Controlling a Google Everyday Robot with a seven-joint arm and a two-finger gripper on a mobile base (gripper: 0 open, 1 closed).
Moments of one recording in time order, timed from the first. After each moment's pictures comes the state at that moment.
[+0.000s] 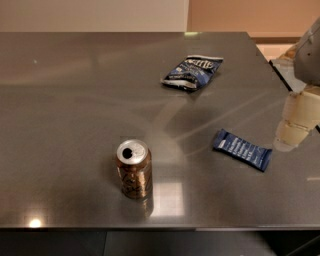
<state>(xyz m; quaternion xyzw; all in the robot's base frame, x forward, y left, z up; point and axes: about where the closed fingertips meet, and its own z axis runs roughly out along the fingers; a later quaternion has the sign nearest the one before) 0.438 -0.217 0.976 -0.60 0.78 -0.03 0.16</state>
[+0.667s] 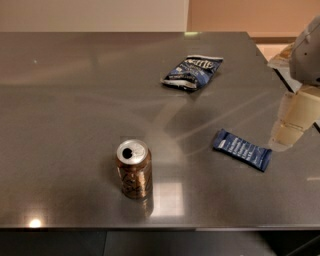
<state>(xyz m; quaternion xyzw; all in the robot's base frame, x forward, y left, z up) 0.439 -0.206 0.975 -0.61 0.77 -0.02 0.17</state>
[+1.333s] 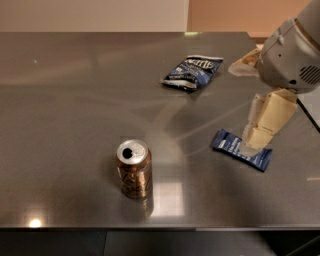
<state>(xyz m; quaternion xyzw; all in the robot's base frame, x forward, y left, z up) 0.429 -0.140 0.972 -0.66 0.71 0.09 0.21</state>
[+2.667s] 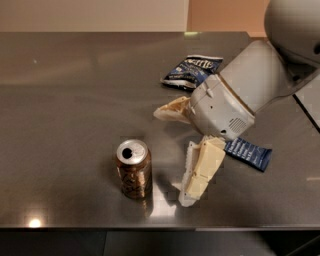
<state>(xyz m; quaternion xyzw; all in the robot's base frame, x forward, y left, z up) 0.369 -0.016 0.922 -0.72 0.58 0.28 0.23</state>
